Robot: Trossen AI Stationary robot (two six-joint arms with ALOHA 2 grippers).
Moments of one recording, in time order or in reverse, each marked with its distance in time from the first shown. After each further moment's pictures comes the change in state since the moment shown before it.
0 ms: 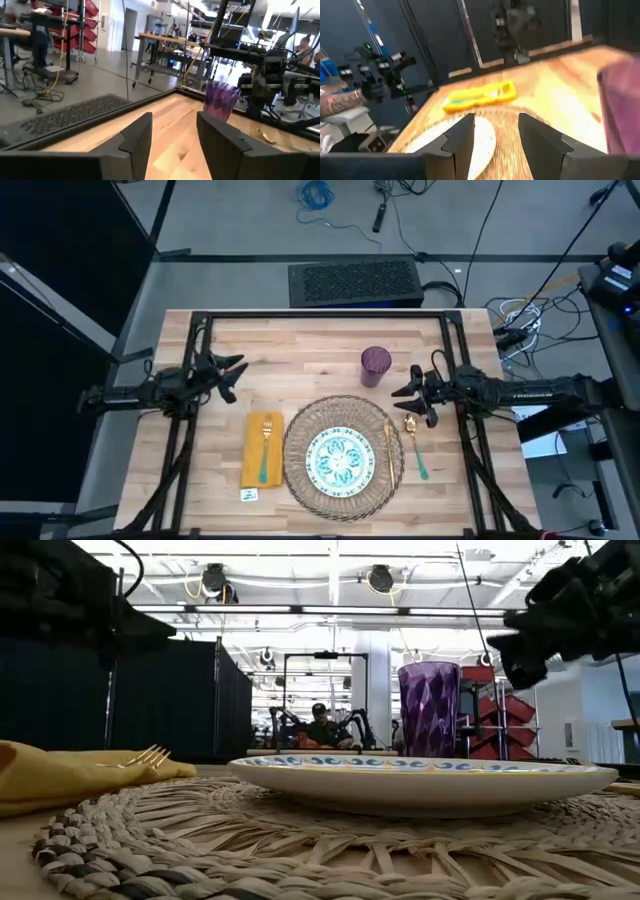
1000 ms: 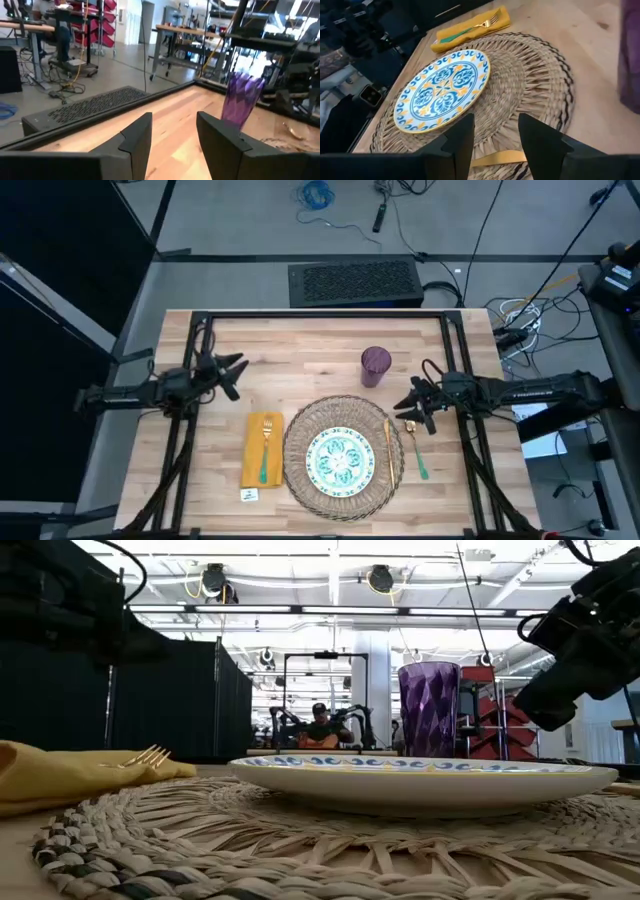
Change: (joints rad) left arm 0.000 0.065 0.000 -0.023 -0.085 -0.012; right arm 0.056 0.006 0.000 -0.268 0.004 0.060
